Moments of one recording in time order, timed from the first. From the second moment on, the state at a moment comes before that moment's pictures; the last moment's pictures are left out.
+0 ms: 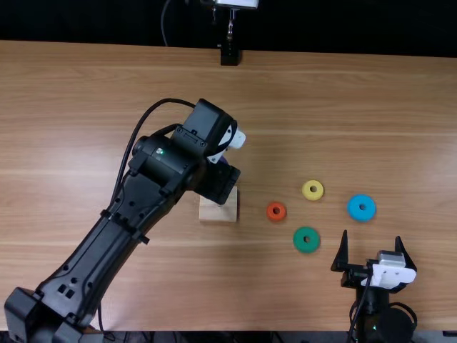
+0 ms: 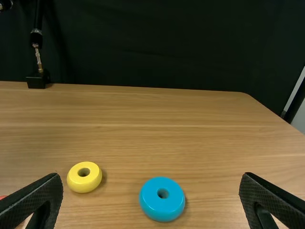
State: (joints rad) left arm -0.56 1.79 1.80 -1.15 0.00 -0.09; right arm 0.01 0.01 0.03 -0.08 0.15 -0.12
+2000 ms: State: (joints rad) left arm -0.62 1.85 1.85 -1.16 0.01 -0.14; right arm 0.01 0.01 0.03 -0.08 0.15 -0.12
